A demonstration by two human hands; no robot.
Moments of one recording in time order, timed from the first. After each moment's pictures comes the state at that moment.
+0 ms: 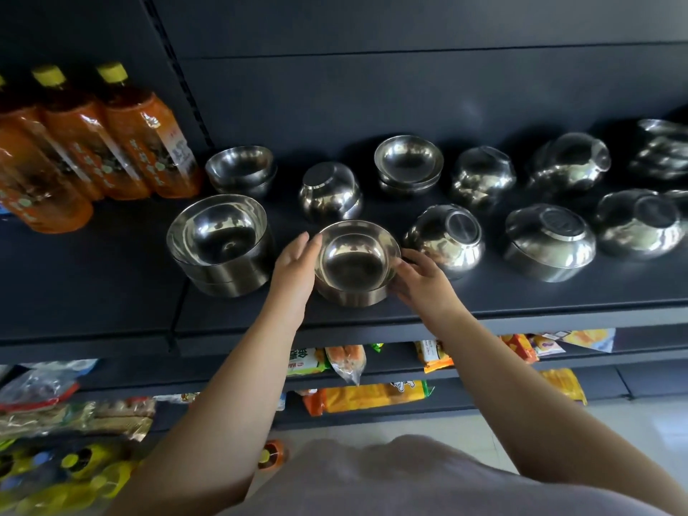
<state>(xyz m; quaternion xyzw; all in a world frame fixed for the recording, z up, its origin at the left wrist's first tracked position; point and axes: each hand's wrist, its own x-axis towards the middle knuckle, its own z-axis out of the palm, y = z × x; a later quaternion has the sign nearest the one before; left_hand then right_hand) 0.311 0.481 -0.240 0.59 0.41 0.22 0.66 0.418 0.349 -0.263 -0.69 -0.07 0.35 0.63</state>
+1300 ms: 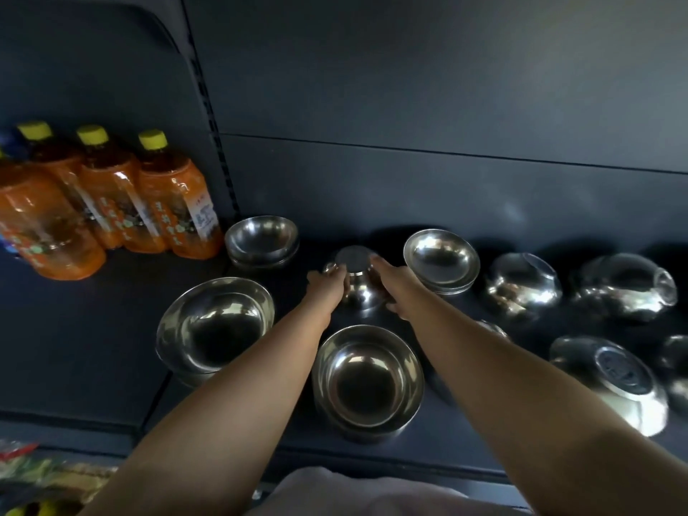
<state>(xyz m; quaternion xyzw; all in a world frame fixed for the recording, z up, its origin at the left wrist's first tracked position) 0.440 0.587 -0.269 0.54 0.55 0.15 0.62 0.531 0.514 -0.246 -0.80 -0.08 0.39 0.45</state>
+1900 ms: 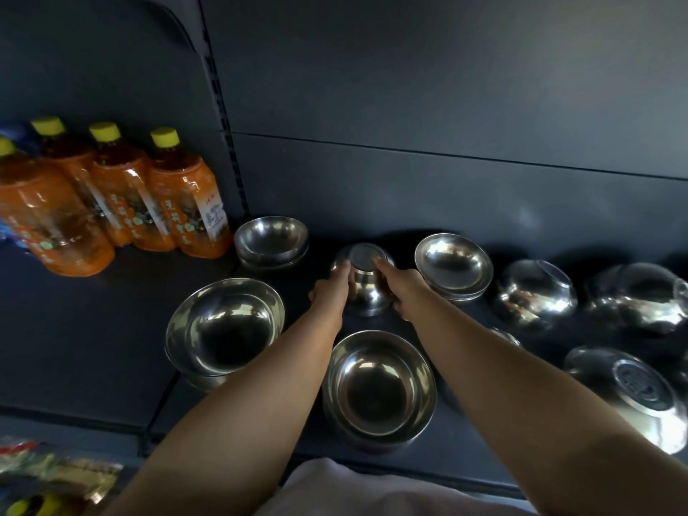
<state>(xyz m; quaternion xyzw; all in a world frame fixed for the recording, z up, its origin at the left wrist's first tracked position) 0.442 0.593 -0.279 0.47 0.55 0.16 0.67 0.532 0.527 -0.254 -0.79 -0.05 0.38 0.48</state>
